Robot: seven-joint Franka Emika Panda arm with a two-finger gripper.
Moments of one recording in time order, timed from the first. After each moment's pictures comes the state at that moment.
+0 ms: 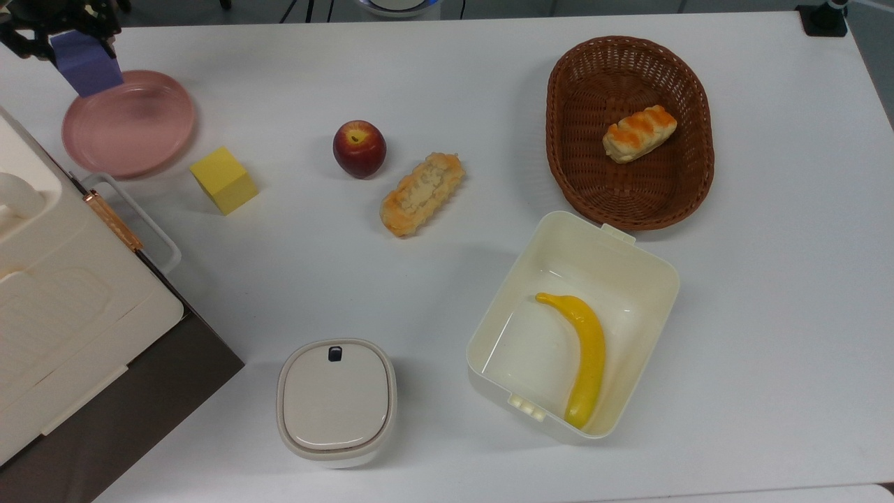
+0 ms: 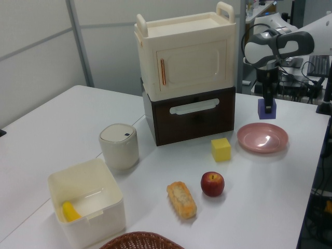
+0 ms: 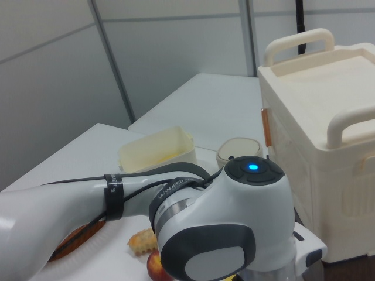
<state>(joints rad) -0.66 0.20 0.00 -1.74 -0.11 1.90 -1.02</state>
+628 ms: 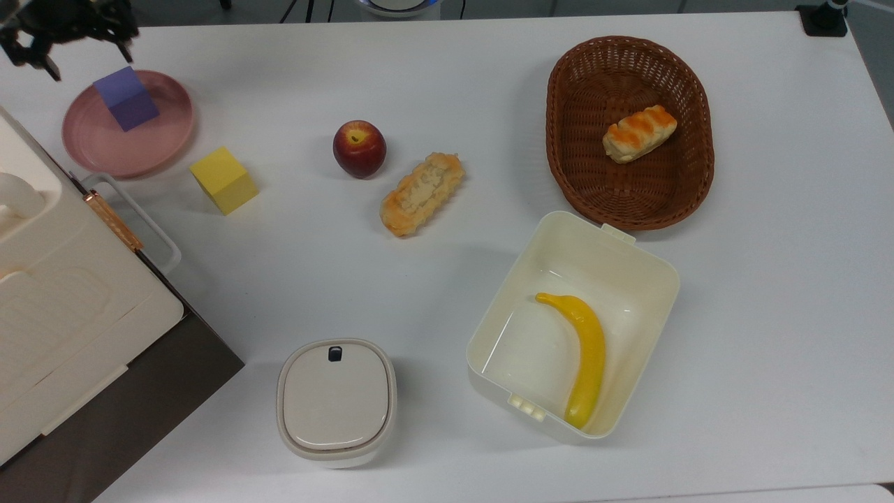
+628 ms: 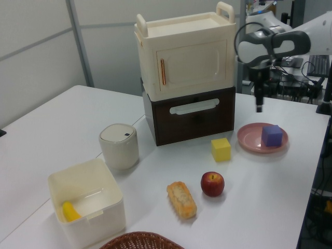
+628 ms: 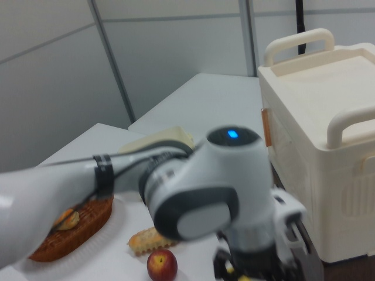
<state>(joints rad) -0.60 0.19 0.02 -1.72 -0.10 1.90 -0.90</state>
